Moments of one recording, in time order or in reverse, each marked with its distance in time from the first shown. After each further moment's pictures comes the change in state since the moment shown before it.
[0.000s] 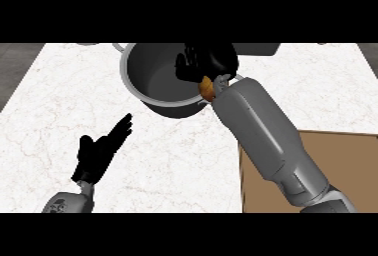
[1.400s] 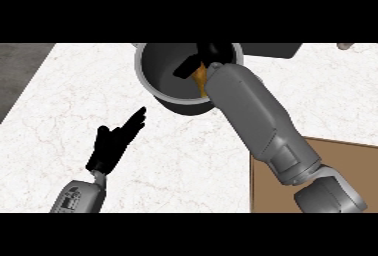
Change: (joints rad) left arm -0.082 -0.038 -0.032 0.029 -0.023 -0.014 0.030; right arm -0.194 0.007 -0.028 0.356 -0.299 -0.226 0.047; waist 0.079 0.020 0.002
